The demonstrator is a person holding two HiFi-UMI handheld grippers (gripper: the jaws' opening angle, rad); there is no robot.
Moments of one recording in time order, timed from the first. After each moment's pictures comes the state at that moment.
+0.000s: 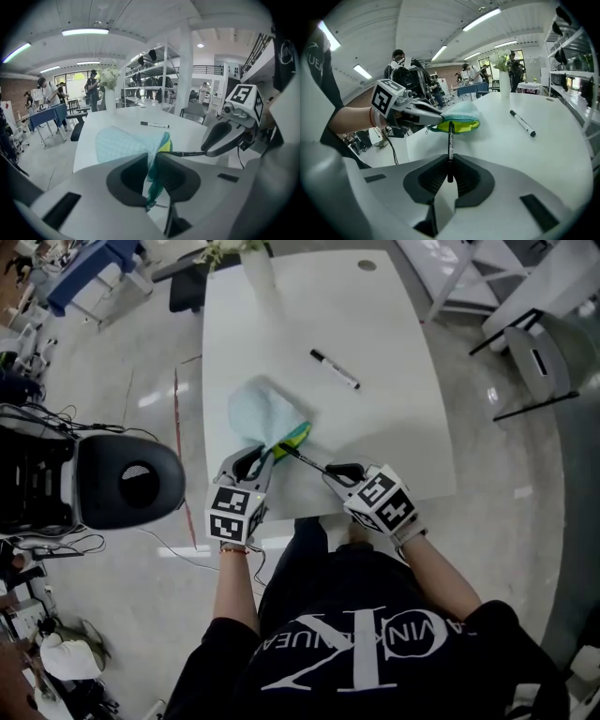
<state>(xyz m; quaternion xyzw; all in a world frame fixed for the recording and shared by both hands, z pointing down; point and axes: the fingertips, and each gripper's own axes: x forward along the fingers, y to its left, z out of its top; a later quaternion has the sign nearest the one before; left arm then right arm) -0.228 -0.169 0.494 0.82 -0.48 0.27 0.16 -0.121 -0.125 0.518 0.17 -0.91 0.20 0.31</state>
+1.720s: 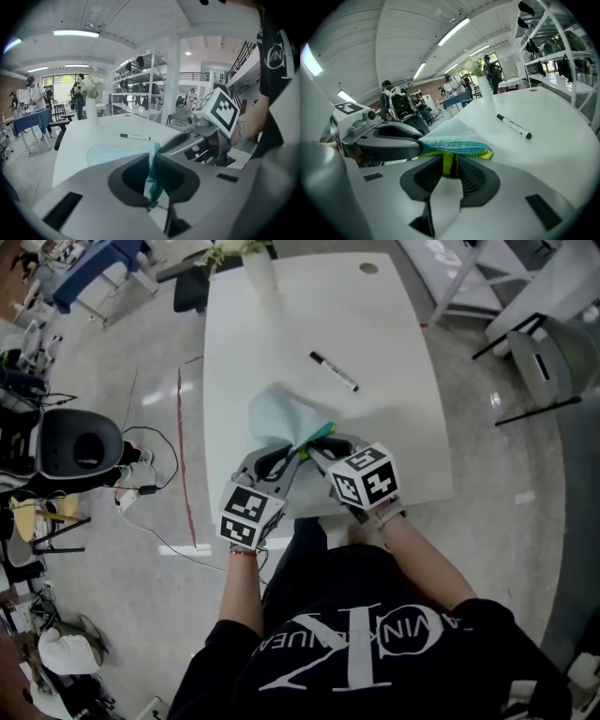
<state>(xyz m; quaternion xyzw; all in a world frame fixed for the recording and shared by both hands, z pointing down) -0.160 -0.168 0.462 0.87 -0.42 0.24 0.14 -0.141 -0.184 0.508 0.25 -0.90 0.29 0.21</state>
